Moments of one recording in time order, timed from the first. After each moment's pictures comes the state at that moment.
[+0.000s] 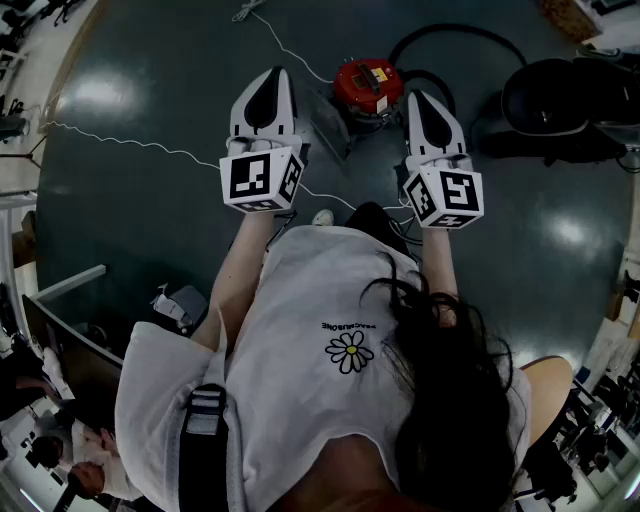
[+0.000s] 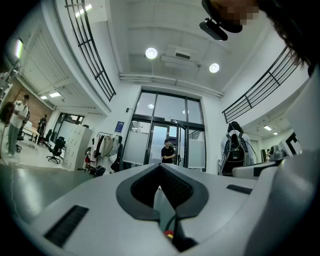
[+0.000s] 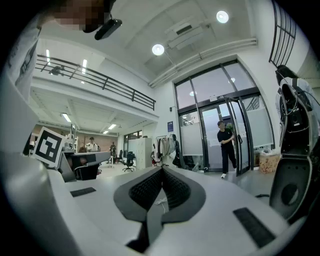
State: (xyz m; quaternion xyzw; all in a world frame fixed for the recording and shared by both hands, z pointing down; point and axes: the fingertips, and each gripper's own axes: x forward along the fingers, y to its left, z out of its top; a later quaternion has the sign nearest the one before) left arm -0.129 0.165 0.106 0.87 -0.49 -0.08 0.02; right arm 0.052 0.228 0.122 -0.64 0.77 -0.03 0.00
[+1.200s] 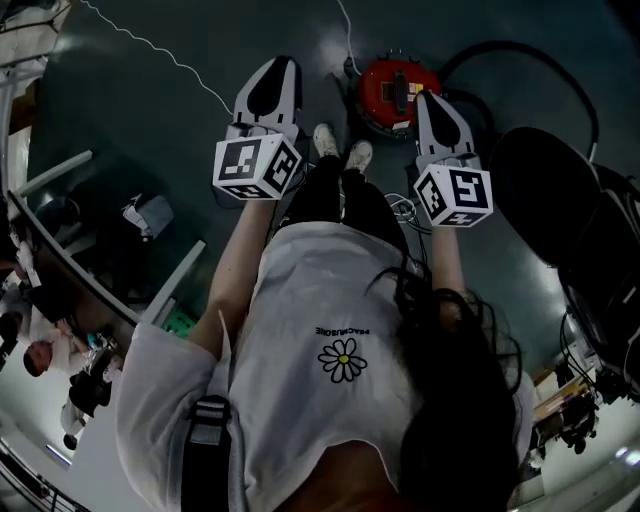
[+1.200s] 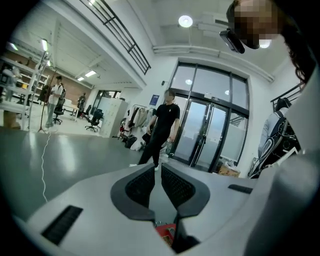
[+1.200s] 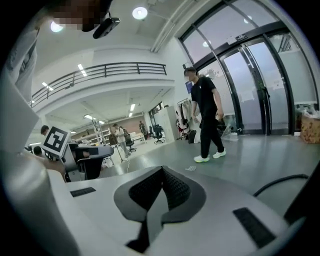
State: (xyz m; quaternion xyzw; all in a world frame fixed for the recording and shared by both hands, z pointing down) left arm -0.070 -0.062 0.259 0.75 -0.63 -0.01 0.20; right arm 0.128 -0.059 0.285 -0.45 0.87 -0.20 -0.10
